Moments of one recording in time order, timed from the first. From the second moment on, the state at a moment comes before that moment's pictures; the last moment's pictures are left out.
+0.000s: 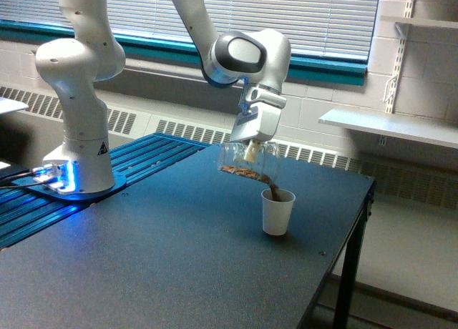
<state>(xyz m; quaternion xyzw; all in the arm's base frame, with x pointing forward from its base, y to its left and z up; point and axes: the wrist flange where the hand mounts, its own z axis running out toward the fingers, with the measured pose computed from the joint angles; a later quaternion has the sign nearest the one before) 0.466 0.041 0.274 0.97 -0.05 0.02 0.25</state>
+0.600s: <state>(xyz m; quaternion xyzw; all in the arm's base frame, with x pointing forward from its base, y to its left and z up) 0.473 0.040 0.284 0.96 -0.02 0.00 0.27</state>
